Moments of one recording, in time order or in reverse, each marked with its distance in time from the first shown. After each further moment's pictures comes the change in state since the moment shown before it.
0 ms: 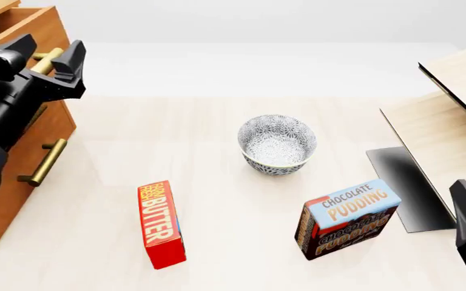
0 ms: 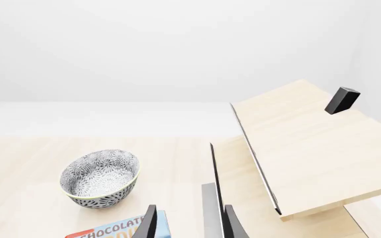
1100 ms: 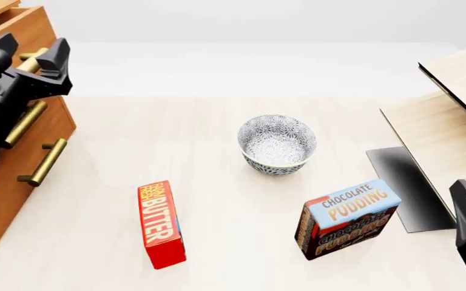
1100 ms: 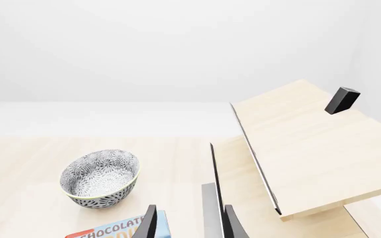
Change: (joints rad) left arm 0.062 0.010 0.000 -0.021 0.001; right arm 0.000 0.000 0.000 0.000 0.000
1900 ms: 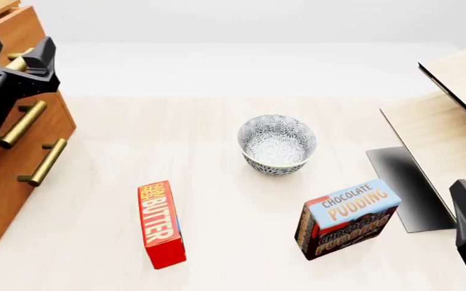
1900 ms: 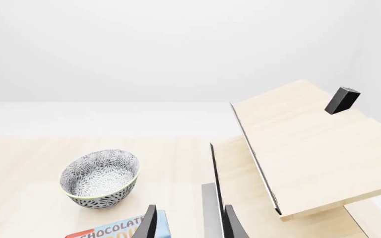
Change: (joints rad) left arm 0.059 0.000 -0.008 0.018 -0.011; right arm 0.000 0.000 0.000 0.000 0.000
